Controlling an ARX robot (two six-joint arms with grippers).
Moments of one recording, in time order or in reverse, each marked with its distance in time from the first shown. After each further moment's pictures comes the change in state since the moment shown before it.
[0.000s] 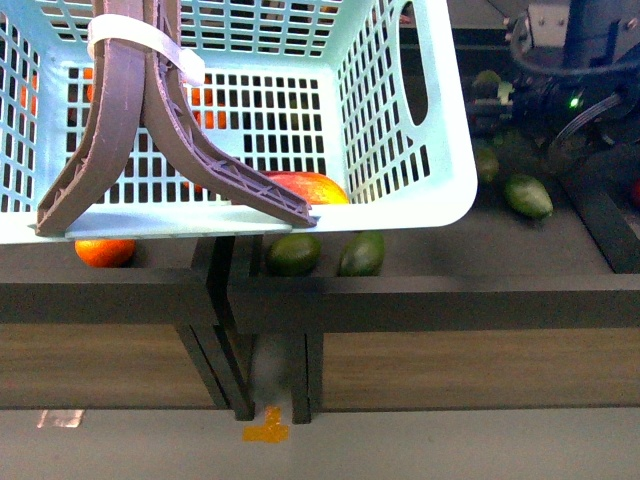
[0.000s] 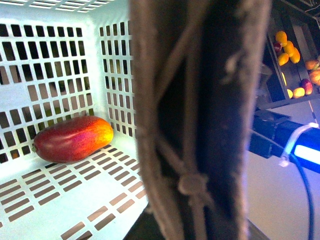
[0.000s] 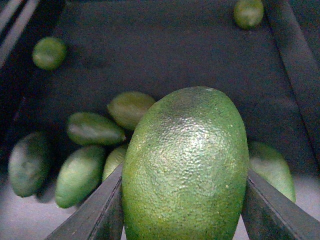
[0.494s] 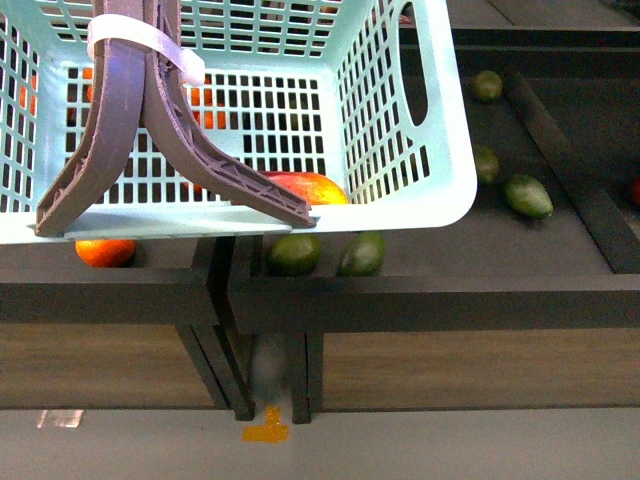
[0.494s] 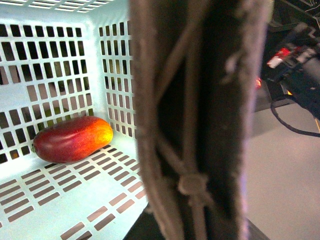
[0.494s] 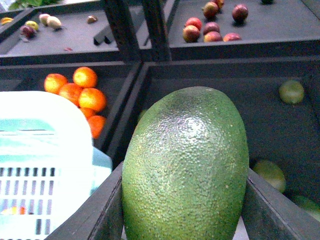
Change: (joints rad) left arm 0.000 0.000 0.000 0.000 0.000 0.000; right arm 0.106 -0.525 -0.265 -0.042 -0.091 0.102
